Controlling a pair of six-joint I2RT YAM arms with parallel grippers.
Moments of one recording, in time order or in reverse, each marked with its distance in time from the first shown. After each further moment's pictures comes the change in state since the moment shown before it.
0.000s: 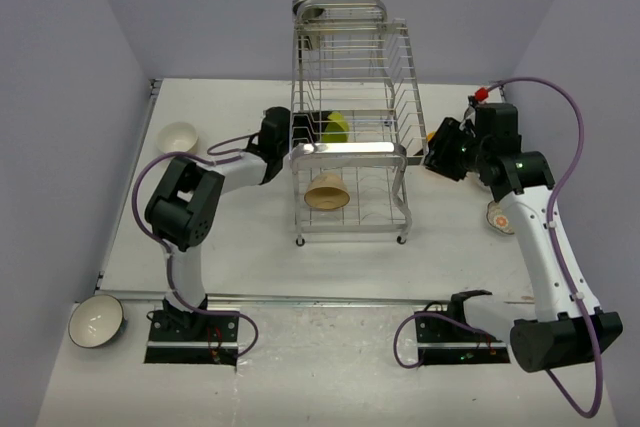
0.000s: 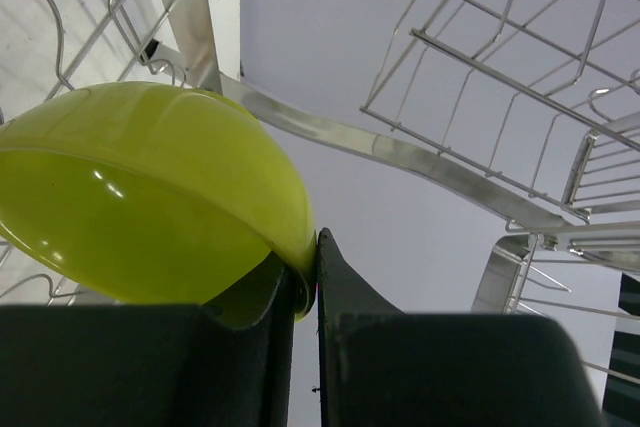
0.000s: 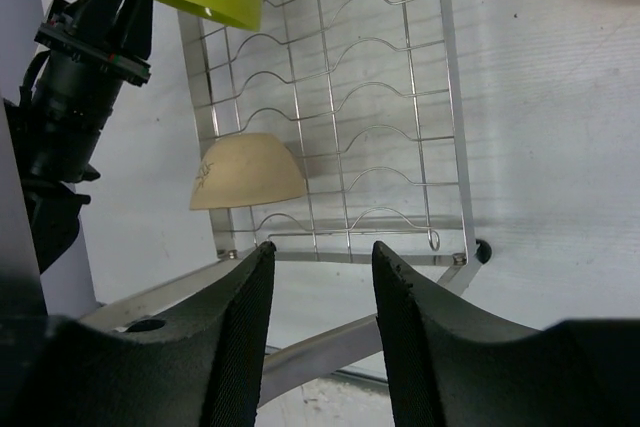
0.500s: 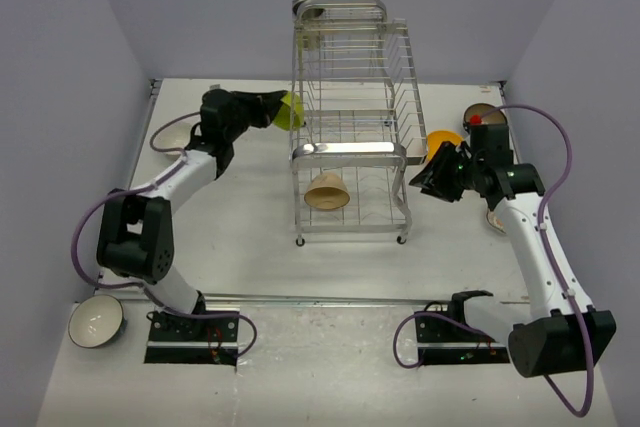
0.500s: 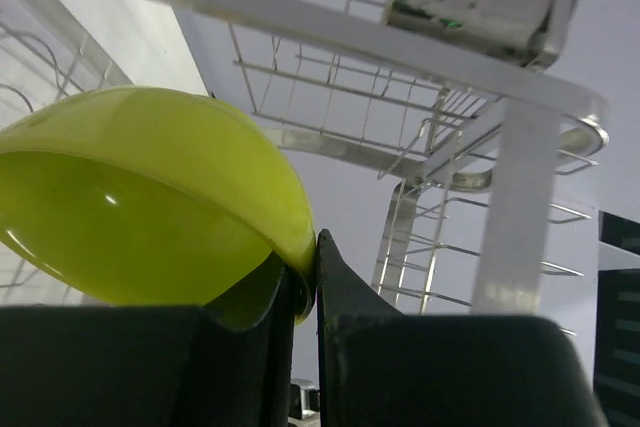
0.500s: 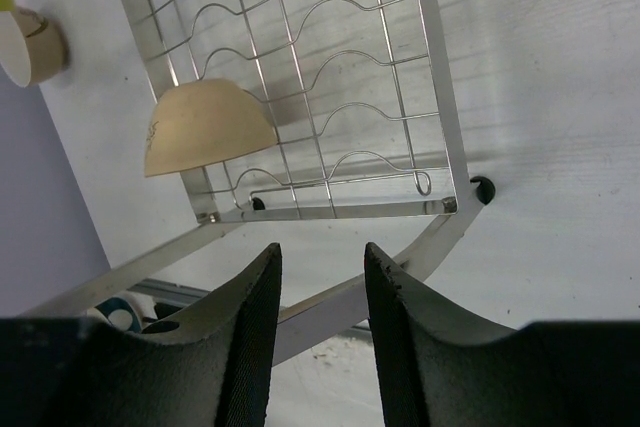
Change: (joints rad) left arm 0.208 -0.297 -0.099 -0.117 0.191 0.185; right arm -0.043 -0.033 -0.175 -0.020 -0.087 0.057
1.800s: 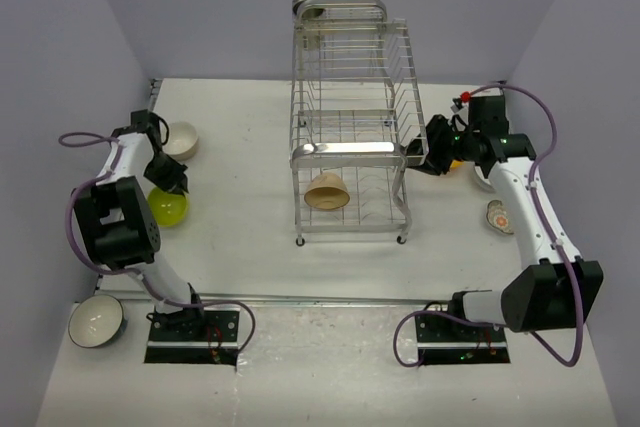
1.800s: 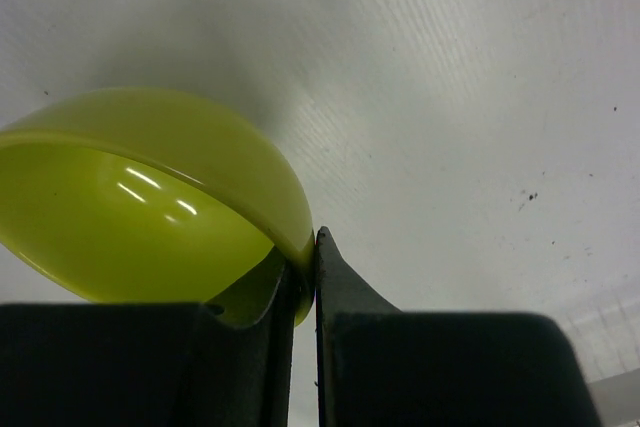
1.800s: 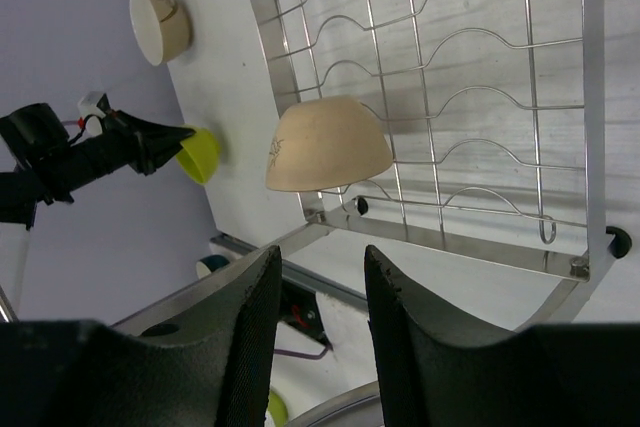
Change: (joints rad) left arm 0.527 0.058 0.180 -1.320 -0.271 1.038; right arm -0.042 0.220 0.158 0.101 -0.262 0.077
